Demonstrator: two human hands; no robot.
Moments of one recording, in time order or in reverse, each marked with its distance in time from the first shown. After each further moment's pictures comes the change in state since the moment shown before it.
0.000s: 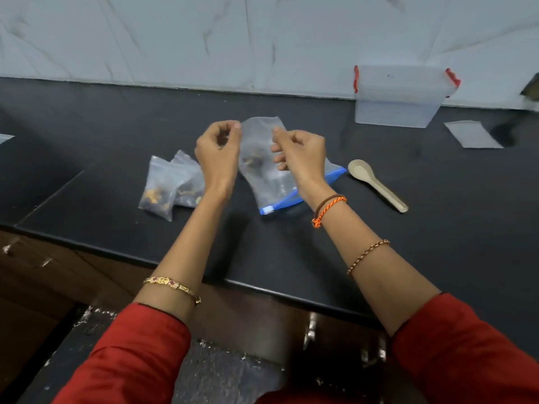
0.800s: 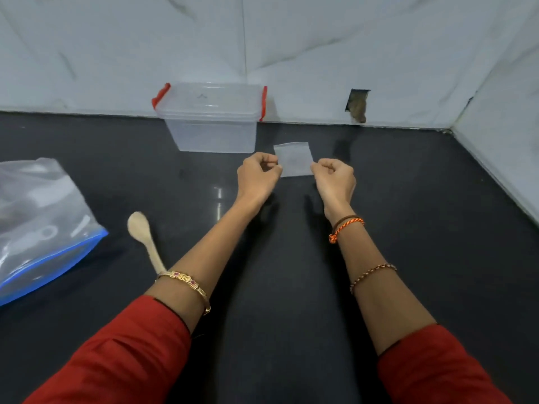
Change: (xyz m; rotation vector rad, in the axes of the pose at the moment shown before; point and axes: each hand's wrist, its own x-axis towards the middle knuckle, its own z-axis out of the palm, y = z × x) left_hand -0.119 0.028 0.397 0.171 -0.554 -0.240; right_hand 0.140 0.042 -0.387 -0.336 0.502 0.203
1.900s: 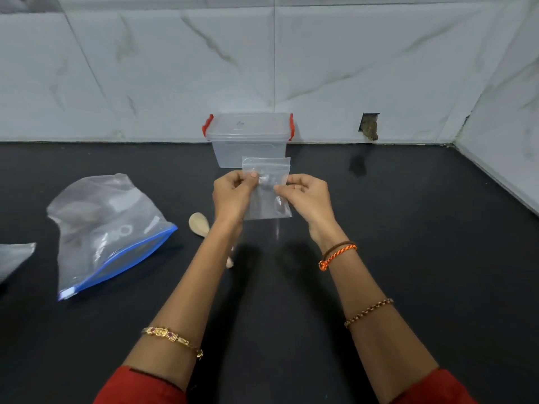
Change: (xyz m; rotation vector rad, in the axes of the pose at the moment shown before) left_hand -0.065 0.002 -0.114 -0.225 0.104 0.024; right_hand -0.126 -0.044 0.029 0.158 -0.367 -0.107
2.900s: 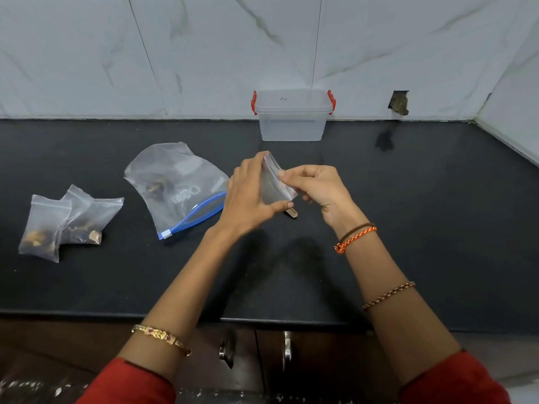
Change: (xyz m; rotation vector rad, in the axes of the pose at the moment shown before) left_hand -0.059 -0.018 -0.130 0.679 -0.256 0.483; right_hand -0.100 -0.028 0.077 -0.012 -0.133 0.050
